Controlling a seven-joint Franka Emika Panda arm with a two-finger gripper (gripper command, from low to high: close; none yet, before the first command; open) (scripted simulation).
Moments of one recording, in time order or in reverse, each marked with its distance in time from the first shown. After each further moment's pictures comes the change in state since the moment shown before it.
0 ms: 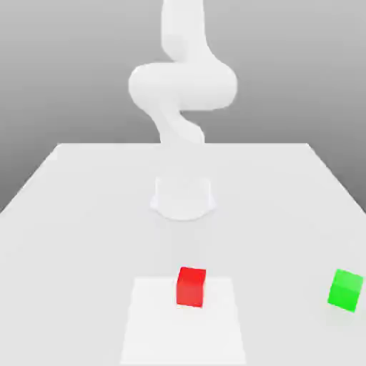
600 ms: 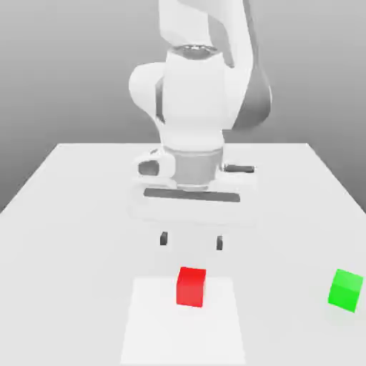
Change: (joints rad) arm -0.026 0.671 0.066 -0.491 0.008 0.465 0.178
